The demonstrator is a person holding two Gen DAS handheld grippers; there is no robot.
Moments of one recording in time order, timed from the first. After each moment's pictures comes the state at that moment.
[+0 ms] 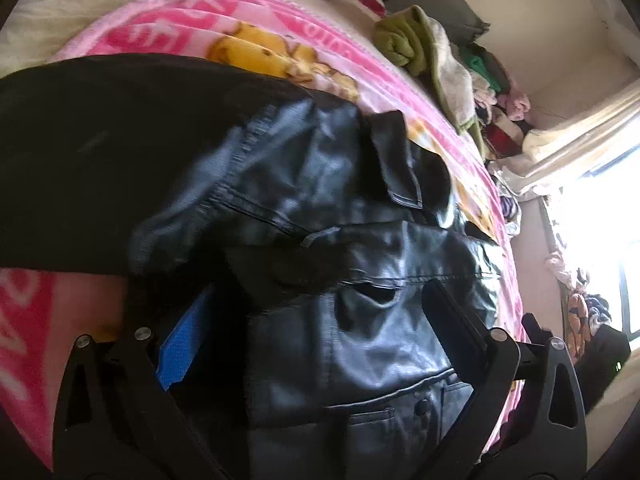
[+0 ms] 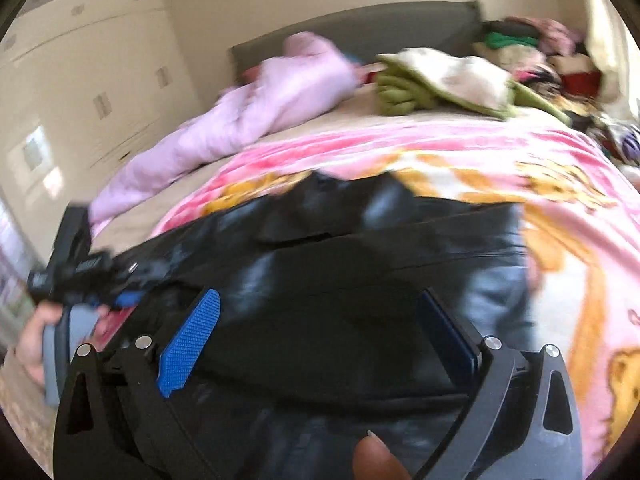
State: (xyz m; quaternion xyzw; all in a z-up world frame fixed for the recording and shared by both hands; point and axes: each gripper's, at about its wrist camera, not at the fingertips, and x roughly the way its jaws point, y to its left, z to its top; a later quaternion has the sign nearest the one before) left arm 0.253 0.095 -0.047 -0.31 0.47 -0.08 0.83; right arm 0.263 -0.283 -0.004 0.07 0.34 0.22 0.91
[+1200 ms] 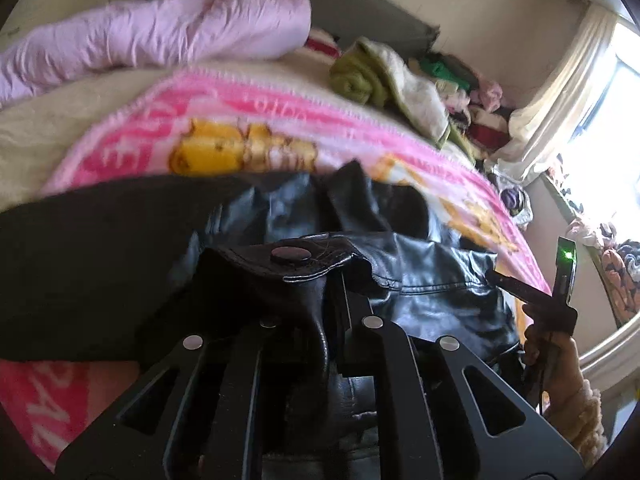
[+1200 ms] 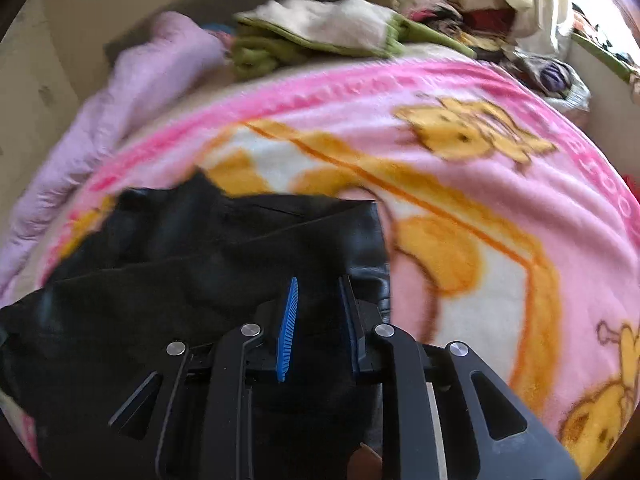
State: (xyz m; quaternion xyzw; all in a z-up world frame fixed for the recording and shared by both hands) left arm 0.259 0.066 -0.009 -0.18 0.39 -0.08 0.90; right arm 0.390 -0.350 -0.080 0.08 0.45 0.04 0.89
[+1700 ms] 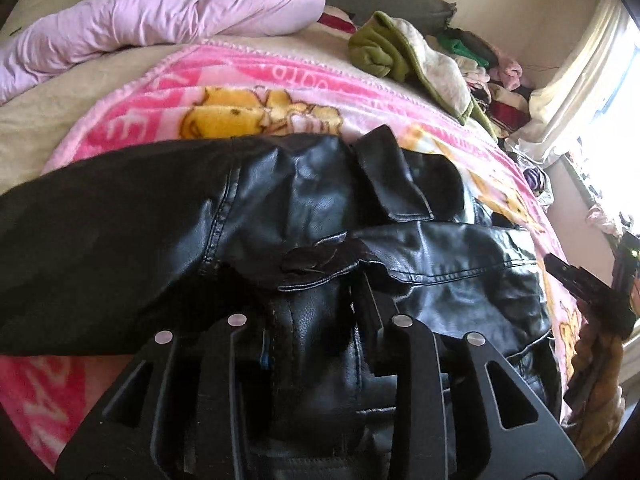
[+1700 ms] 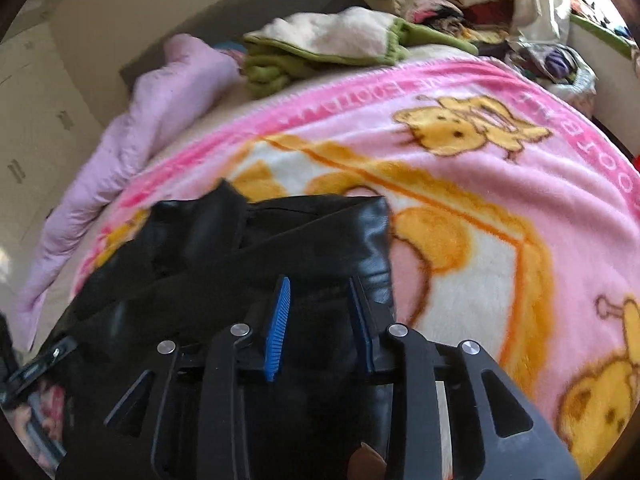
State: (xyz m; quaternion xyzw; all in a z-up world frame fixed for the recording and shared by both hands) left arm 0.264 0.068 -0.026 -0.16 0.42 -0.05 0.89; right arm 0.341 -0.363 -0.042 0.13 0.41 0.11 0.90
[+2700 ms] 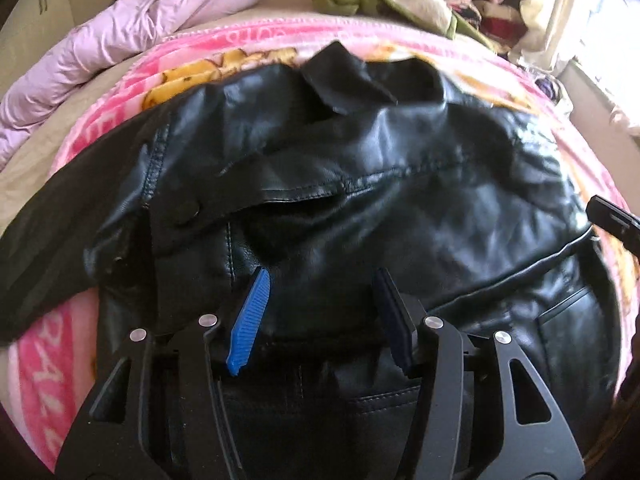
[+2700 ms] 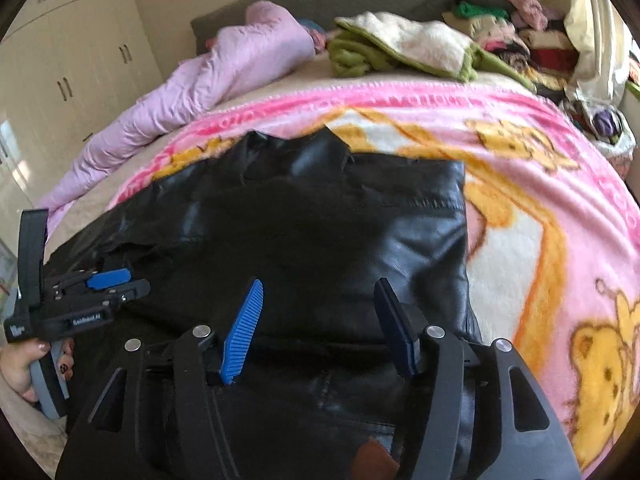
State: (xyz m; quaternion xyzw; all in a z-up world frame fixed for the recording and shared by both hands) left arm 0.242 -0.003 -0.059 -0.01 0.49 -0.04 0.87; right arm 0.268 -0.307 -0.038 0.04 0.42 0.17 0.89
